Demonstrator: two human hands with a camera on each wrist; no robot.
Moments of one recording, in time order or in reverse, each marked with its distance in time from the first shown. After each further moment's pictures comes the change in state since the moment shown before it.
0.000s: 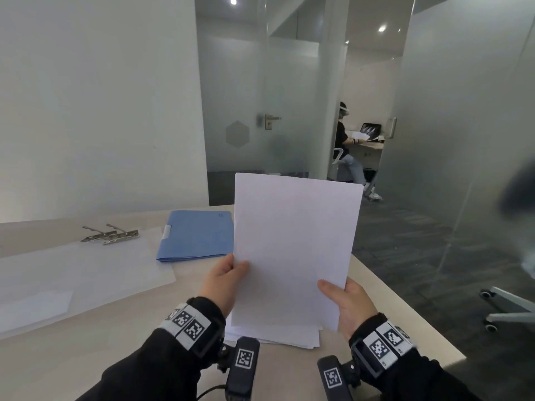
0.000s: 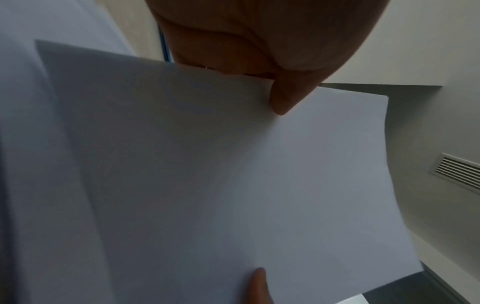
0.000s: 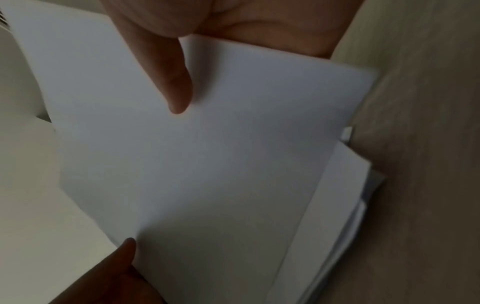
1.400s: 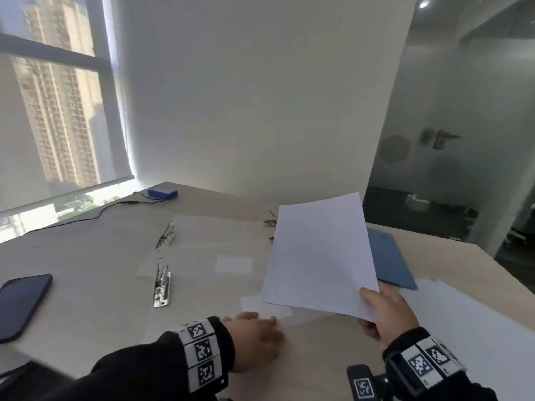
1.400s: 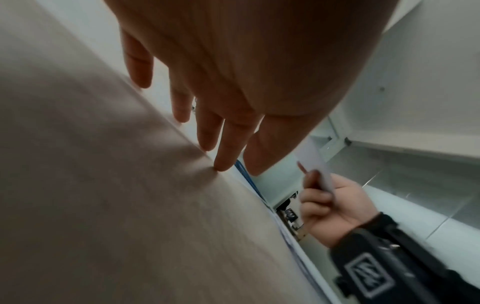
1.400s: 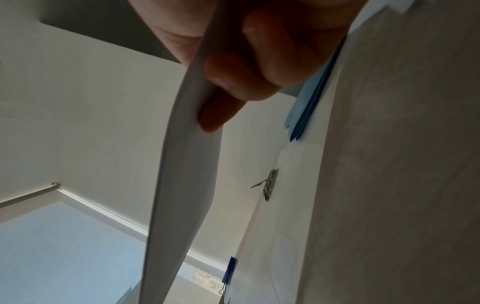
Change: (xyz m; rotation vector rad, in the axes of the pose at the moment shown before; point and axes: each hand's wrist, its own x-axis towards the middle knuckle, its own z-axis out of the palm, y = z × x) left_hand -0.112 0.002 -0.259 1.243 -0.219 -0.341; right_hand -0.001 0.038 0.270 -0.285 -0.308 0.069
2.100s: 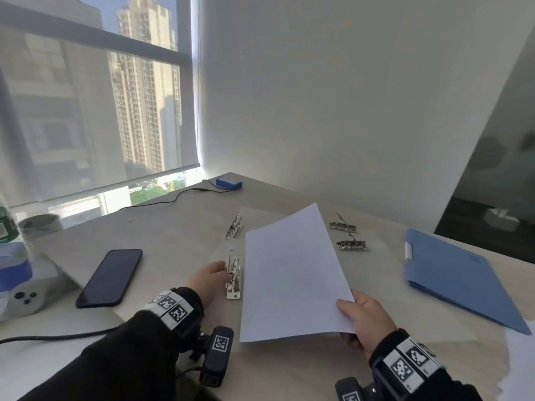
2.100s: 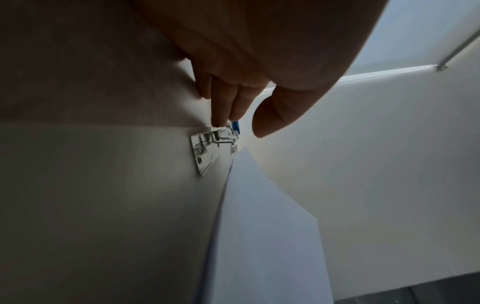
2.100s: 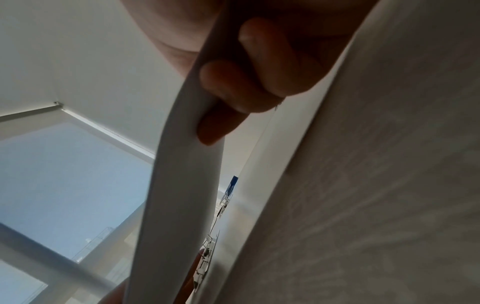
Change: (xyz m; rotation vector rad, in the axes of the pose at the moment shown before) left_hand -0.017 -0.211 -0.030 -1.148 0.652 -0.471; right_hand -0.009 0.010 0.160 -0.196 -0.387 0.047
